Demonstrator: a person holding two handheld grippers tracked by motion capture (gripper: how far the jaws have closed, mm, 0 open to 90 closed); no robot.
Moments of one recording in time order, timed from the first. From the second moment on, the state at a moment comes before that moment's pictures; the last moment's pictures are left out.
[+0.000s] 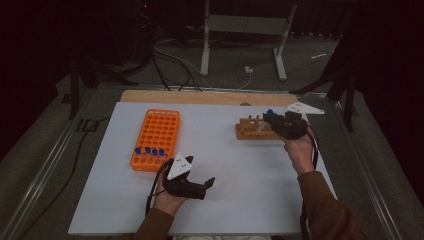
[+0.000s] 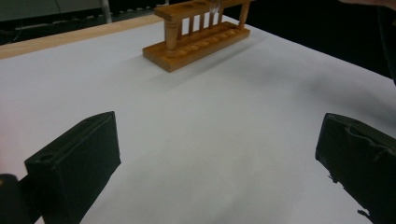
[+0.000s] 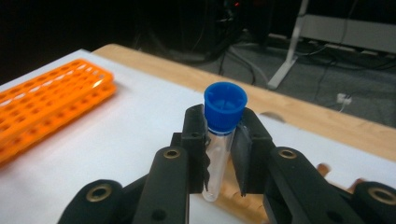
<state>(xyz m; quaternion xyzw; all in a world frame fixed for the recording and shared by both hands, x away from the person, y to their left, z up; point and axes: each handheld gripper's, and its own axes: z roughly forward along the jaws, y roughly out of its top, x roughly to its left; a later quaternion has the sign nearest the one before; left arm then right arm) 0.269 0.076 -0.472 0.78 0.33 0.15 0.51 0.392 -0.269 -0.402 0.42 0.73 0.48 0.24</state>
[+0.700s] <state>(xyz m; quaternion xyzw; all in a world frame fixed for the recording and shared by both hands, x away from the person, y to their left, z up) 0.288 0.027 -0.463 0.78 0.32 0.15 0.51 0.350 -0.216 -0.412 0.36 0.79 0.47 0.16</state>
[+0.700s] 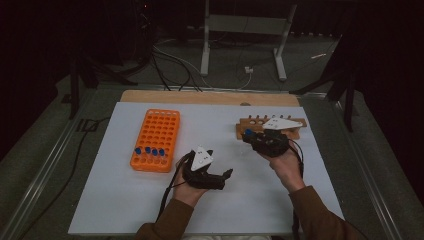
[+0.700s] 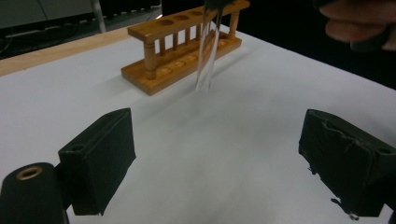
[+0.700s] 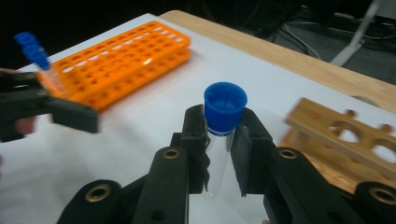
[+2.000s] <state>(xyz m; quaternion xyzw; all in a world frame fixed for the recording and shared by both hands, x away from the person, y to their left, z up) 0.299 0.019 -0.461 0.78 0.31 0.17 0.52 0.323 -0.171 -0.414 0.31 0.82 0.47 0.10</state>
